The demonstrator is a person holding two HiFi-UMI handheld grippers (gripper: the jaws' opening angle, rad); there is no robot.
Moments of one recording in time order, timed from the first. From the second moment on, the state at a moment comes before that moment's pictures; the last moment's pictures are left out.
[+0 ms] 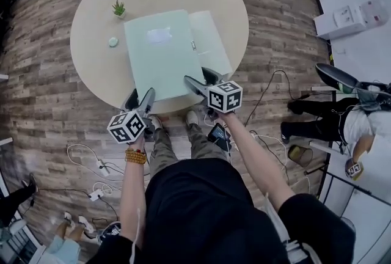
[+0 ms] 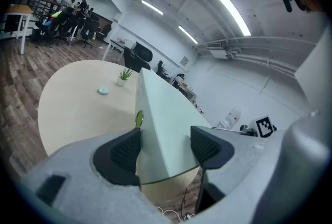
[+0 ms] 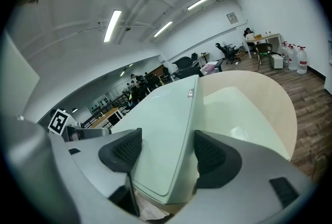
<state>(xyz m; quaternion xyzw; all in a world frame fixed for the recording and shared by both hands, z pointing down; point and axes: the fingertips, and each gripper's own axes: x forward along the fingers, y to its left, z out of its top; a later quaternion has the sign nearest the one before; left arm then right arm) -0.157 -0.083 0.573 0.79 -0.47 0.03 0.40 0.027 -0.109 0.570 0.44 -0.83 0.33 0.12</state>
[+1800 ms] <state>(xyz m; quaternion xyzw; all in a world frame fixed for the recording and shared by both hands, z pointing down) -0.090 -0.063 0.492 0.79 -0.48 -0.03 0.37 0.096 -0.086 0.483 0.46 -0.83 0.30 0.10</state>
